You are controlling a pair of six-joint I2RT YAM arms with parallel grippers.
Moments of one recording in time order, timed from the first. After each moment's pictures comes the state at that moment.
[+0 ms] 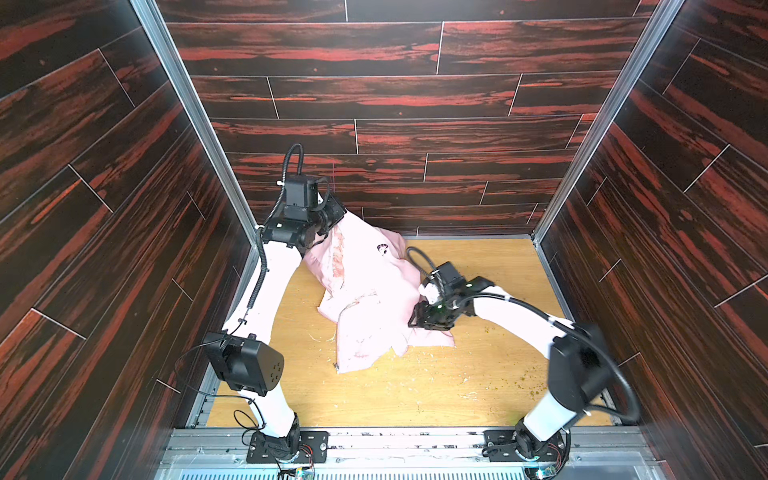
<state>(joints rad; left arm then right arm) -0.18 1.76 1.96 -0.60 0.19 -0.82 0.63 1.74 1.26 -0.72 -0.42 0.54</state>
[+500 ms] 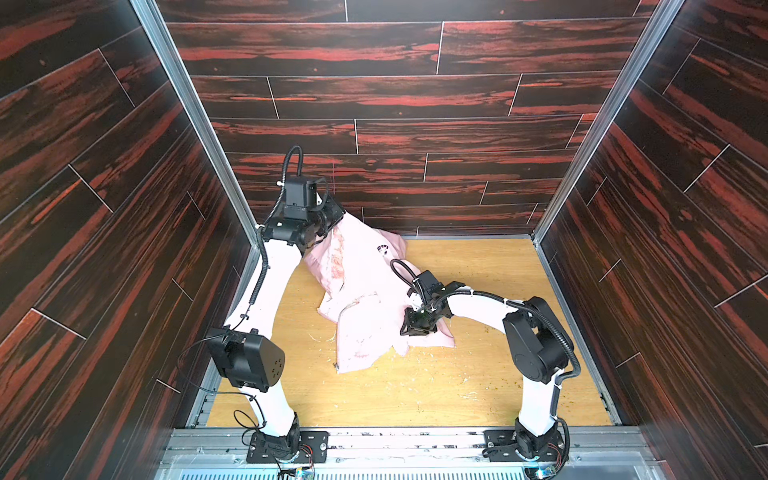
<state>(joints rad) -0.16 1.78 1.96 -0.60 0.23 -0.83 0.65 1.95 1.32 -0.62 -0.47 0.56</state>
